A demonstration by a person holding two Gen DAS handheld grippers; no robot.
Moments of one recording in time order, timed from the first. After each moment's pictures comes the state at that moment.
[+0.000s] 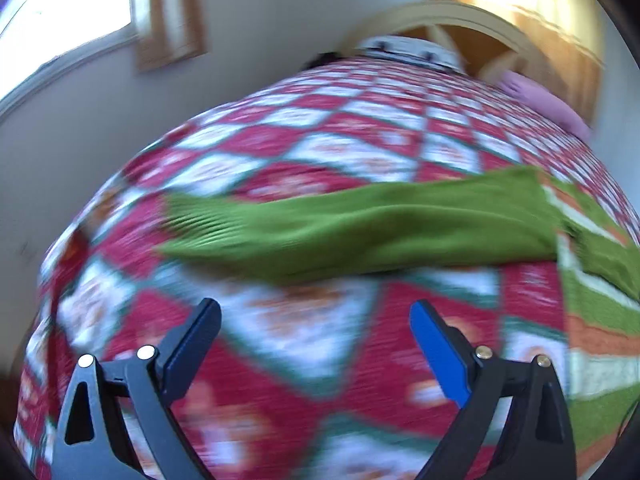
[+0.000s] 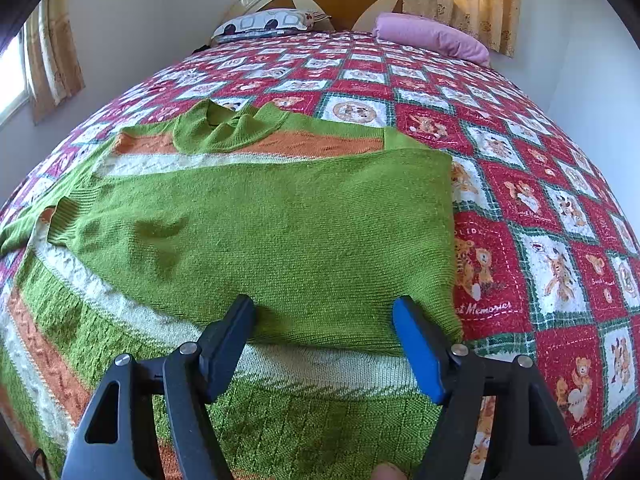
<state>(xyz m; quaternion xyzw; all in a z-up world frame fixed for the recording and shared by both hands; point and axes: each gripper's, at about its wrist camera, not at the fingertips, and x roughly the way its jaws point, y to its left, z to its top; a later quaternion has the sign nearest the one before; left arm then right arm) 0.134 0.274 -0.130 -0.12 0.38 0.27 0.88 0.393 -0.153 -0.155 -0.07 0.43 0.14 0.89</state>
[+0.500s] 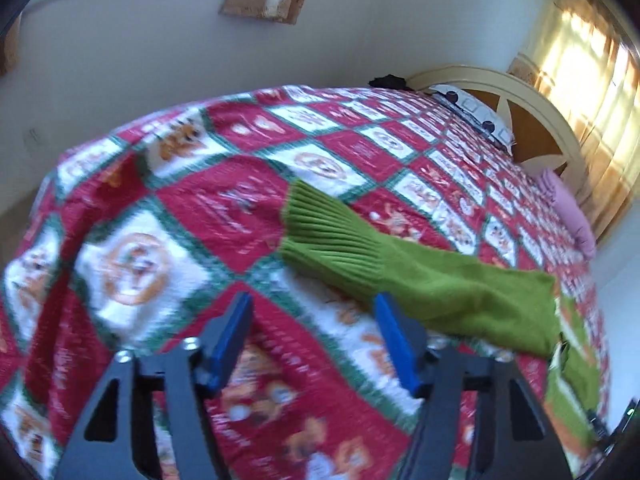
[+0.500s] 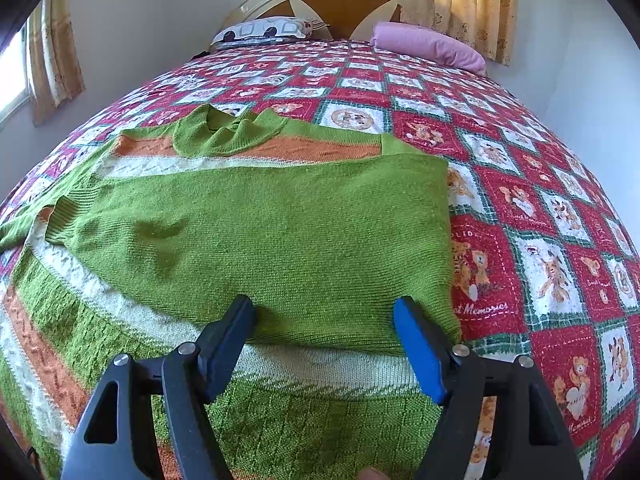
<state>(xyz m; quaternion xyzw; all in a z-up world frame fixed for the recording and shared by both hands) 0.109 0.349 -0.140 -0.31 0.32 0.28 0.85 0.387 -0.152 -0.154 -0.07 0.42 0.13 0.90</state>
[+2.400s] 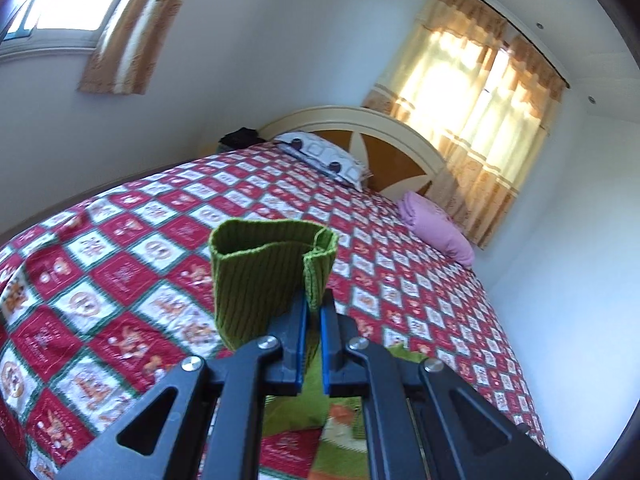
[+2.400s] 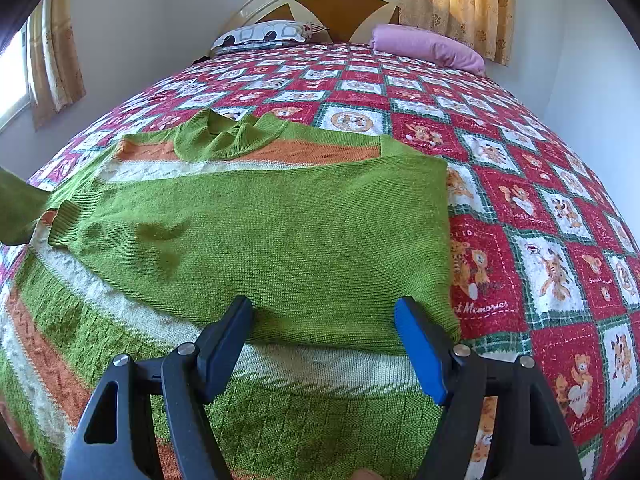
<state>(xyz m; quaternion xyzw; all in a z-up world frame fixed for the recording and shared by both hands) 0.209 0.234 0.046 -0.26 0.20 0.09 0.94 0.387 -0.152 -0.153 -0.07 0.41 0.13 0.90</state>
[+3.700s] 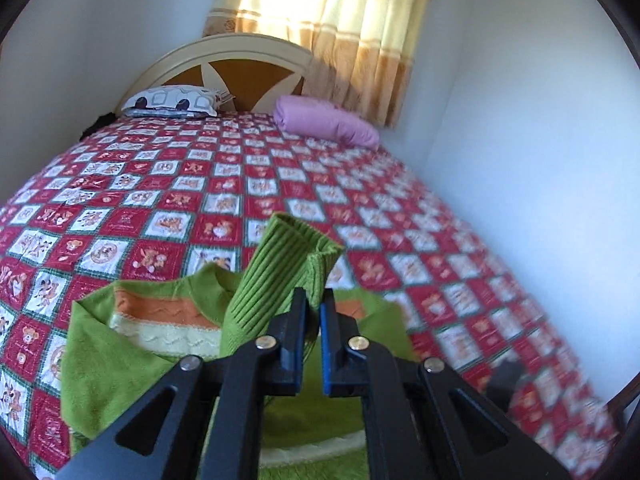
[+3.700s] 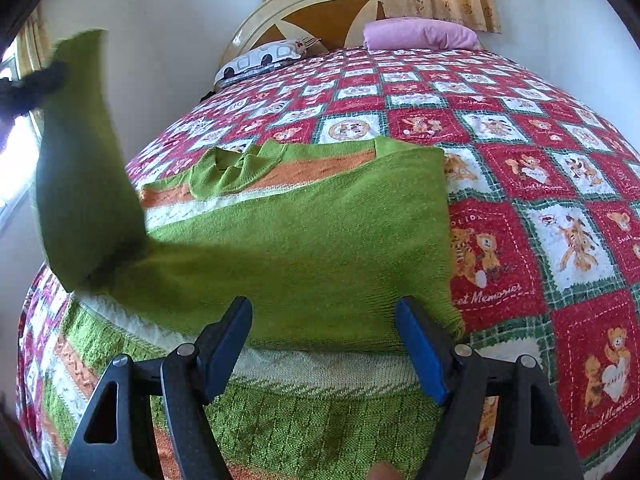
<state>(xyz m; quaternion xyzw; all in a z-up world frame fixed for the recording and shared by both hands) 0.350 -0.075 -0.016 -0.10 0.30 -0.08 0.95 0.392 -0.167 -0.151 0.04 0.41 0.17 0.90</state>
